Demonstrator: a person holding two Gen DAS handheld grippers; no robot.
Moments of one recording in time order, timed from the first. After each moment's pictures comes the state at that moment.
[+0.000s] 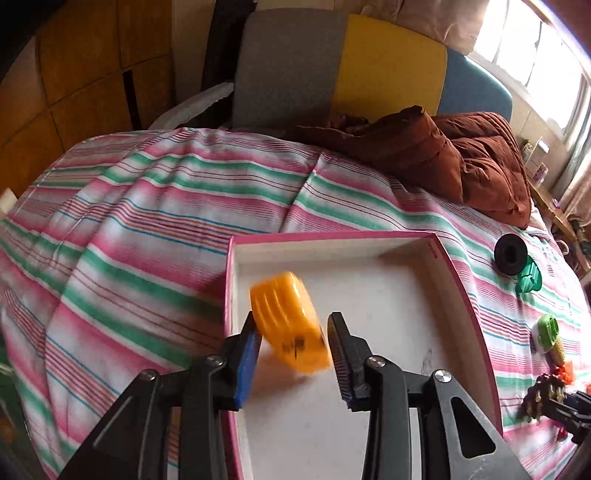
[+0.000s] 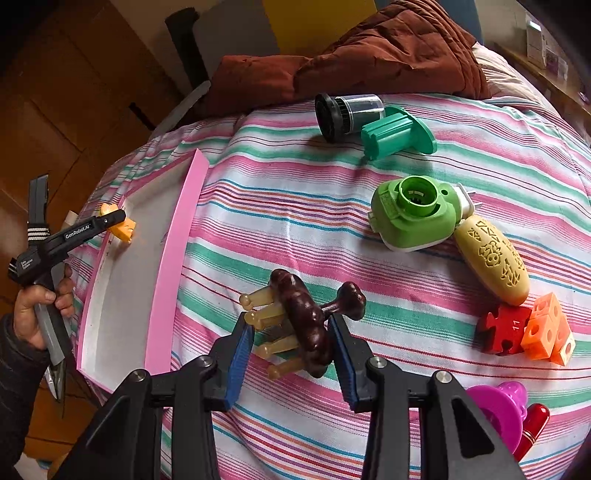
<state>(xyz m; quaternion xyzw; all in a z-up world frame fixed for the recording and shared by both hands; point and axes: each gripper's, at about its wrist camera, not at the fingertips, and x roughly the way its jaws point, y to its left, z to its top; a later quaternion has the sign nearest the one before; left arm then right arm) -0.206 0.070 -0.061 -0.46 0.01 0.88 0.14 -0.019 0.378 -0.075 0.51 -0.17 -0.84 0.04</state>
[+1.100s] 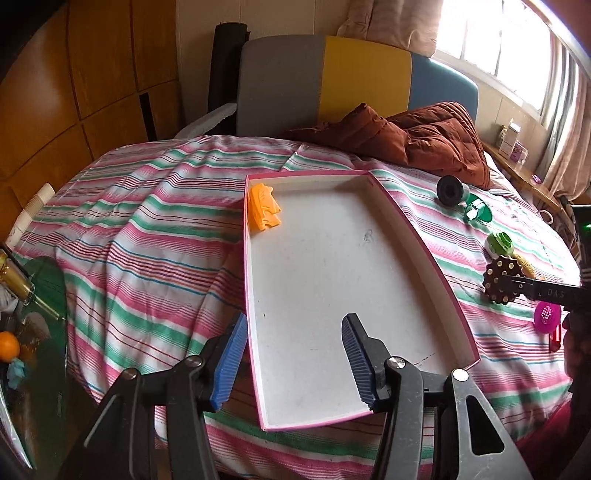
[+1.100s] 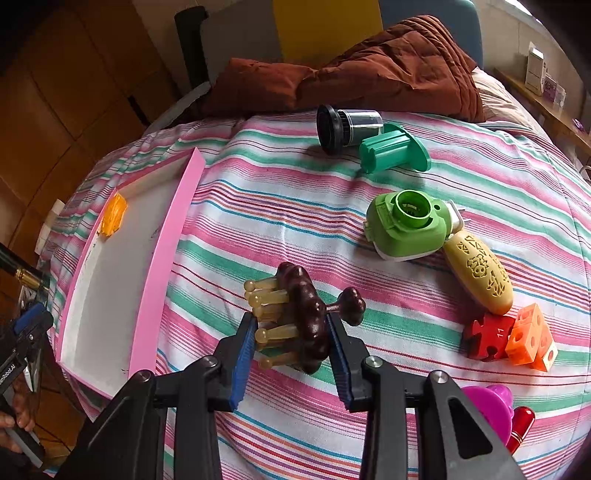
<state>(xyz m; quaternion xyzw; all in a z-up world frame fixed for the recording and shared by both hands) -0.032 0.045 -0.033 -0.42 0.04 0.90 0.14 -0.013 0.370 -0.070 0.50 -0.13 -0.86 0.02</state>
